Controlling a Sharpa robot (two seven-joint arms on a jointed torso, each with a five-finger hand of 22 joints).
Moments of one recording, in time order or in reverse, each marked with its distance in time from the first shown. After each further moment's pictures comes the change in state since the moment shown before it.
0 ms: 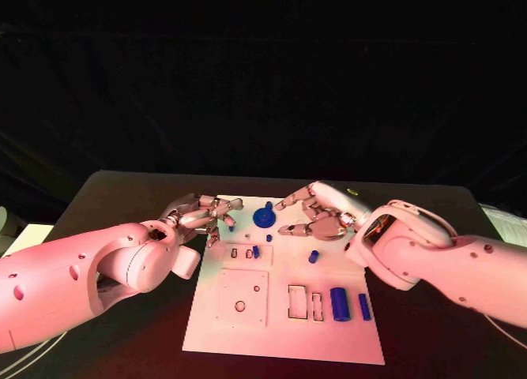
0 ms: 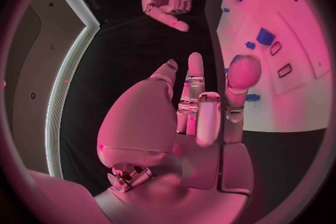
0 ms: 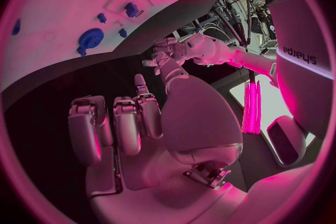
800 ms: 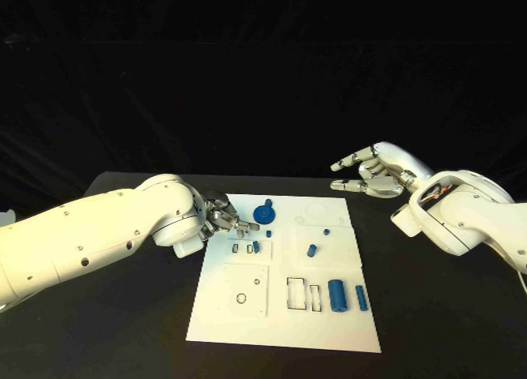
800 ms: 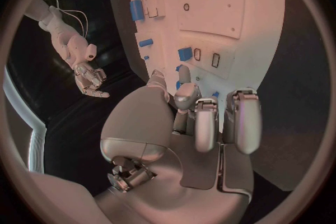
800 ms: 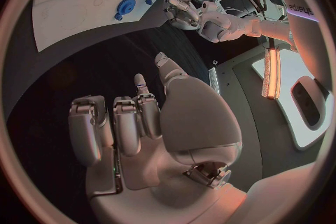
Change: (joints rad) left arm 0.113 0.177 0.004 -0.135 -0.650 0.346 -0.692; left_hand -0.124 0.109 -0.238 0.084 -0.111 -0.156 -0.062 0.513 0.385 -0.093 -0.043 0.780 0.742 -0.001 -0.034 0.092 0.003 -0.077 0.023 -0.020 0.436 0.509; right arm 0.067 -0.119 0.000 -0.093 0.310 0.020 0.035; right_hand 0.005 0.005 -0.003 -0.003 0.000 0.000 0.000 0.000 0.001 0.000 0.000 0.000 0.000 0.000 0.000 -0.004 0.000 0.000 0.000 0.000 0.000 0.000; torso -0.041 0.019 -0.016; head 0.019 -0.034
